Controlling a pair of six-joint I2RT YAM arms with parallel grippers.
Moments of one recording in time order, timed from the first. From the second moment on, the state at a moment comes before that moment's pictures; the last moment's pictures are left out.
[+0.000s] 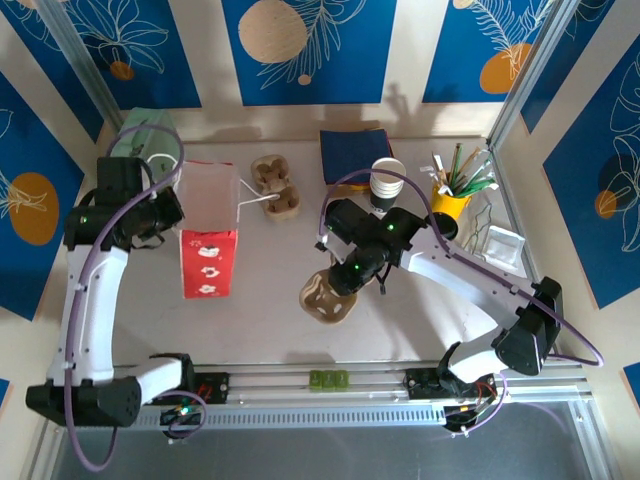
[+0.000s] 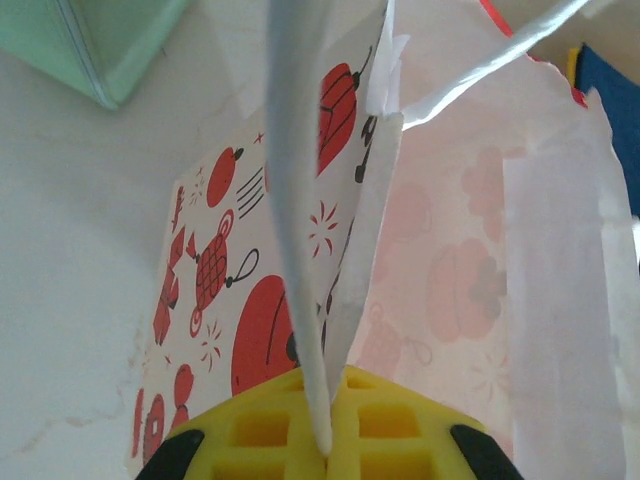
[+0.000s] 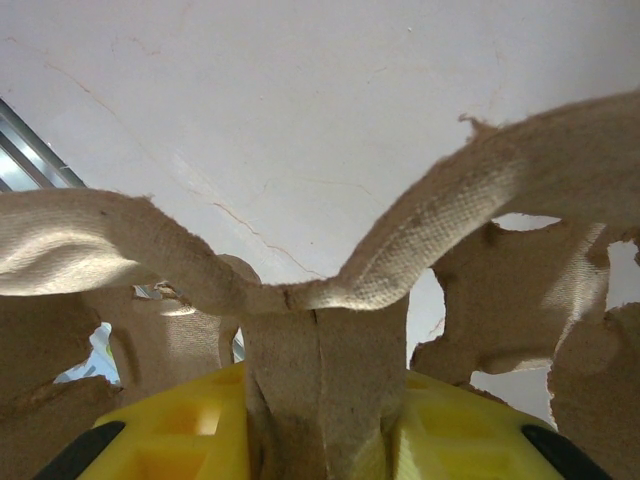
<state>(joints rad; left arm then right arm) -0.02 1.13 1.43 -1.14 0.10 -0.47 0.88 1.43 1.38 -1.22 -0.12 0.13</state>
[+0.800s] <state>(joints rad) -0.49 0.99 1.18 -0.93 0.13 -0.80 0.67 1.33 1.56 -1.51 -0.05 0.19</state>
